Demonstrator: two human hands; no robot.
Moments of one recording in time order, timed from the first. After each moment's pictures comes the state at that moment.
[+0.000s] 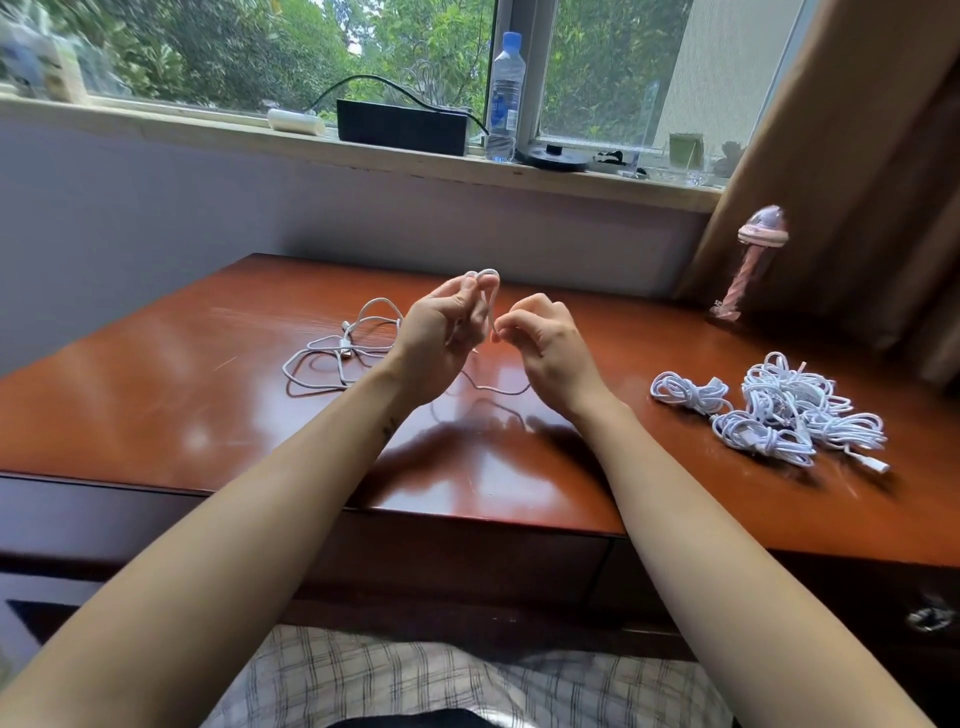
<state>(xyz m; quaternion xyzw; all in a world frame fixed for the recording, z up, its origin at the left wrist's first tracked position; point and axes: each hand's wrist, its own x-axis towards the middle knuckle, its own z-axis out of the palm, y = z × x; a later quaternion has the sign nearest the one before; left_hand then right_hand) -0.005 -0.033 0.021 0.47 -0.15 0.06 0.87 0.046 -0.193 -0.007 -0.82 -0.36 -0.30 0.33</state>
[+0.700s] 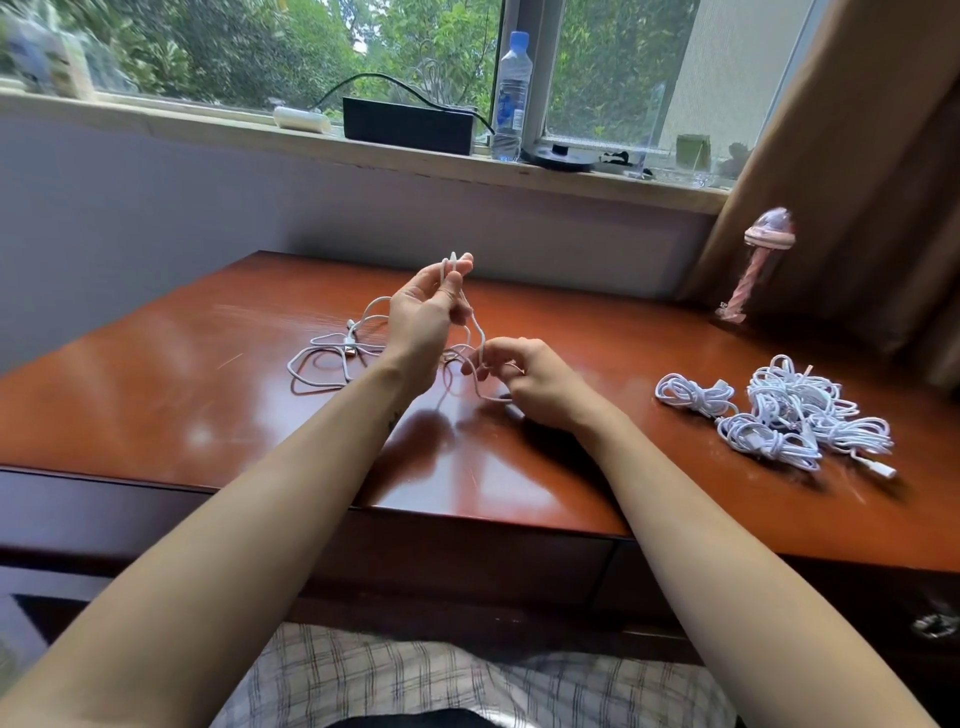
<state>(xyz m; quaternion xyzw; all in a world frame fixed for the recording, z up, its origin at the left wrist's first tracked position) 0.019 -0.018 0.012 0.54 -0.07 0.25 0.80 0.026 -0.180 -0.009 -0.83 -0.38 -0.06 0.40</state>
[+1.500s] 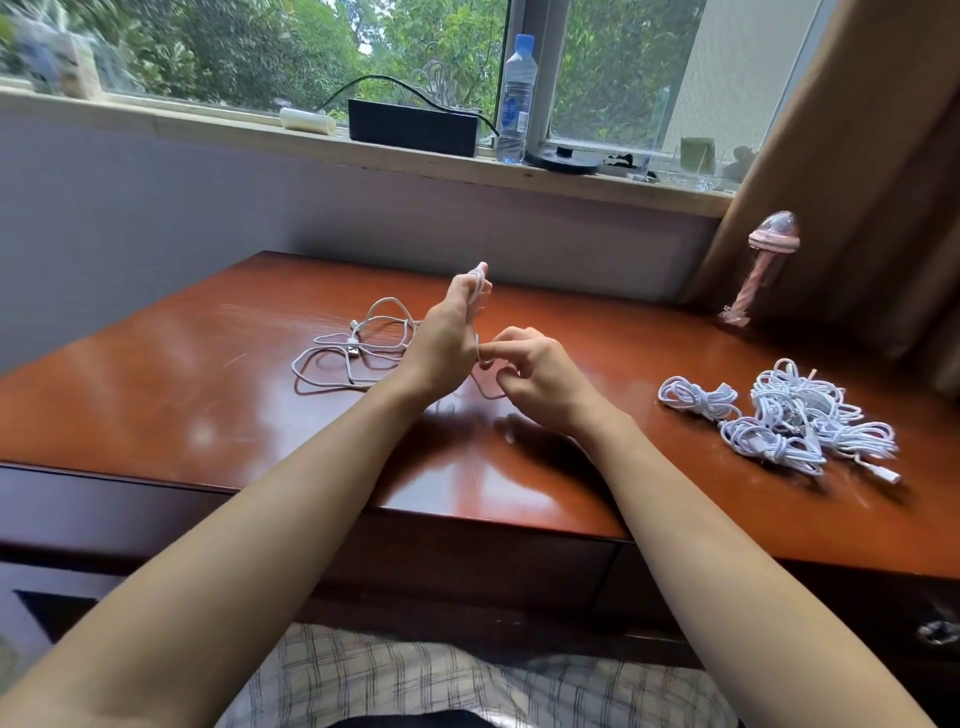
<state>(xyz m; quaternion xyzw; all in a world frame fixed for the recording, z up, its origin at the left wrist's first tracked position) 0.019 -0.022 -0.003 0.80 -0.16 0.29 0.49 0.024 -0.180 -0.009 -0.84 -0.40 -0.17 0.33</state>
